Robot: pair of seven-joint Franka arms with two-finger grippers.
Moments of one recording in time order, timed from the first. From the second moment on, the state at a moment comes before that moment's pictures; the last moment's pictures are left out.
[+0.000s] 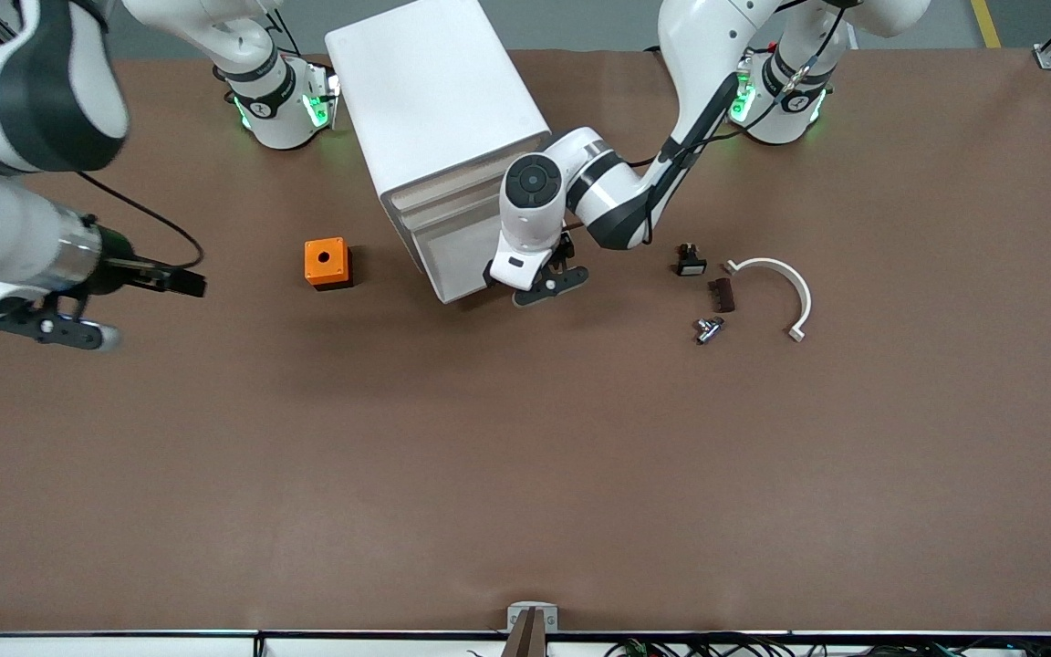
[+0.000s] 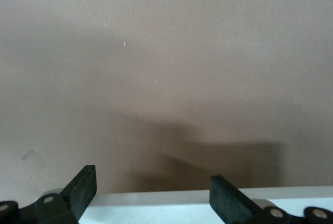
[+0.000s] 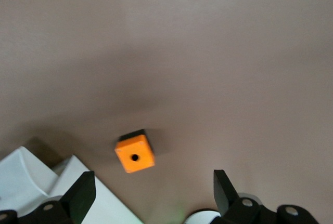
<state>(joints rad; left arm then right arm) -0.76 0.61 -0.17 -1.71 -0.01 2.27 -1.26 0.15 0.16 -0.12 -1.56 0.03 1.47 0.20</state>
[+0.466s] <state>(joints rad) -0.78 0.62 -0.20 -1.72 -0.09 2.27 -1.32 0.04 0.16 -0.11 -1.44 0.00 1.43 0.01</state>
